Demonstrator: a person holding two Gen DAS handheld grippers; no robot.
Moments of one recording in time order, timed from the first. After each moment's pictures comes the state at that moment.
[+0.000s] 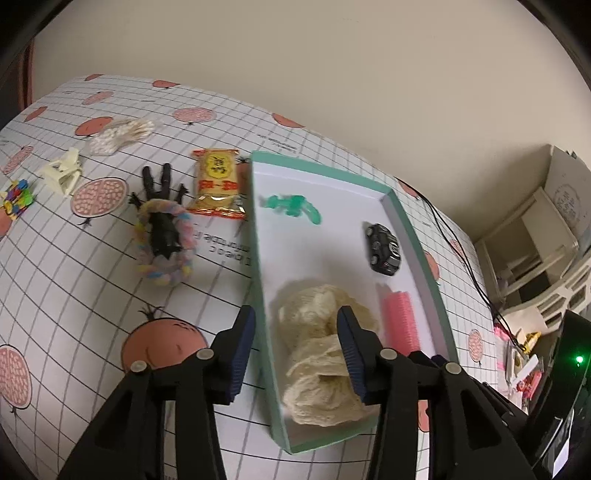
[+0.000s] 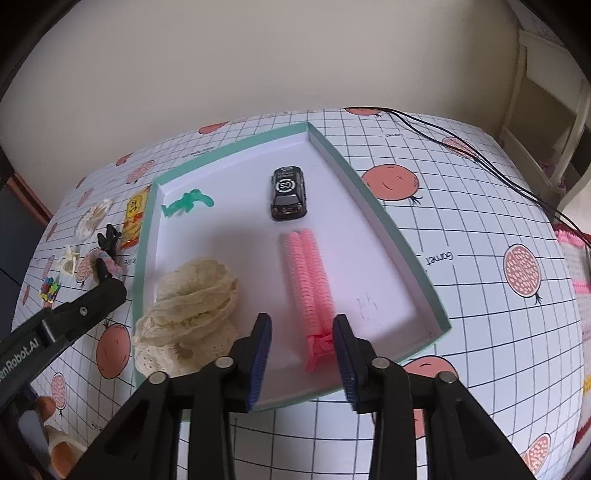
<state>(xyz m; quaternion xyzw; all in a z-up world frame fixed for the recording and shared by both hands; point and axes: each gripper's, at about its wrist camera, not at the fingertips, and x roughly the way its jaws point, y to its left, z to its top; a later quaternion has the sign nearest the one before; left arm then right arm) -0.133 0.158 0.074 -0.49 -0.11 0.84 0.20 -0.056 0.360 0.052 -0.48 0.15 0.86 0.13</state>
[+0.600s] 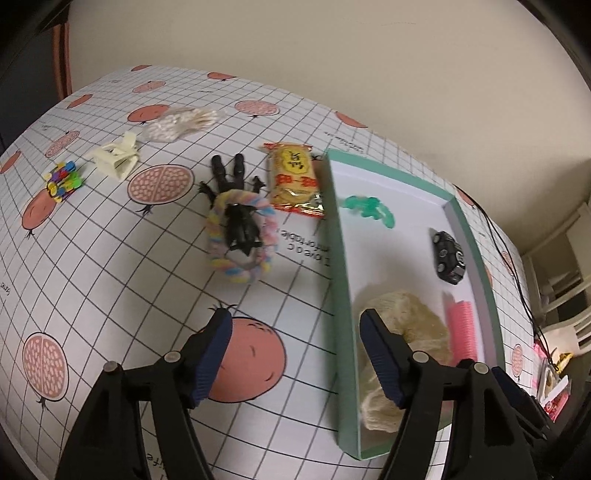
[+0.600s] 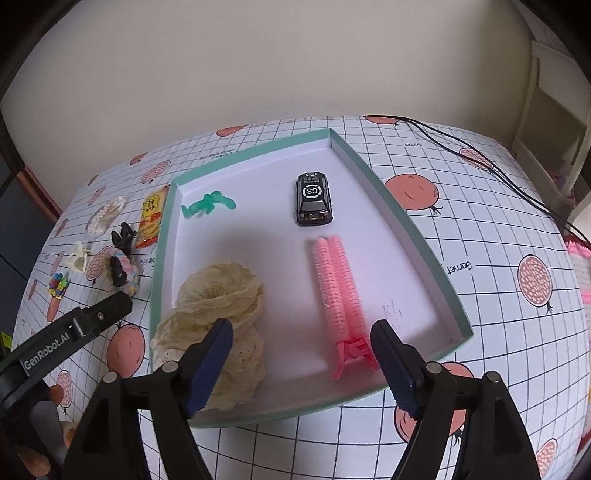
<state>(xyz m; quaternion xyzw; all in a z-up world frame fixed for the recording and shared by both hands) -0.142 0.131 0.058 -0.51 -0.09 0.85 0.11 -0.061 0.346 0.053 -0.47 0.14 0.87 0.12</state>
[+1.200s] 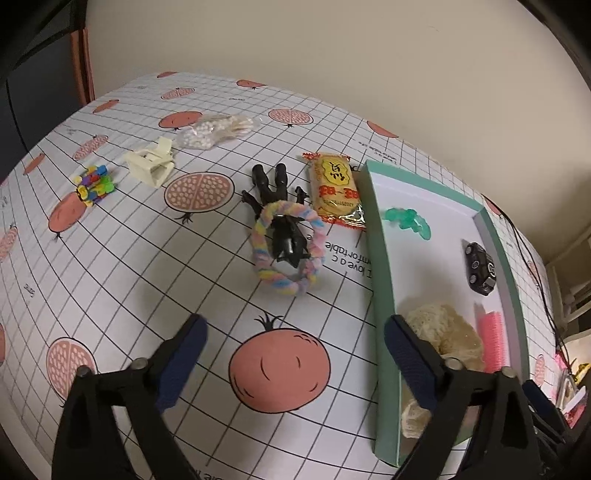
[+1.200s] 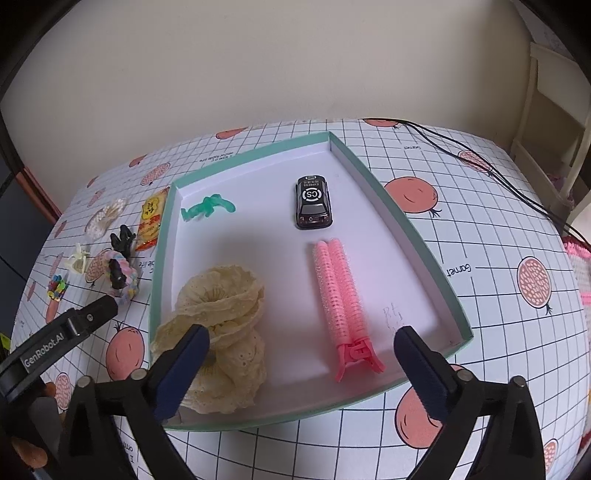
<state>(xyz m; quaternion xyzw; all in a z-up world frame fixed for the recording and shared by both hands) -0.146 0.114 0.057 -0.50 -0.07 0.86 0.06 -0.062 0.345 0.053 -0.46 0.14 0.87 0.12</state>
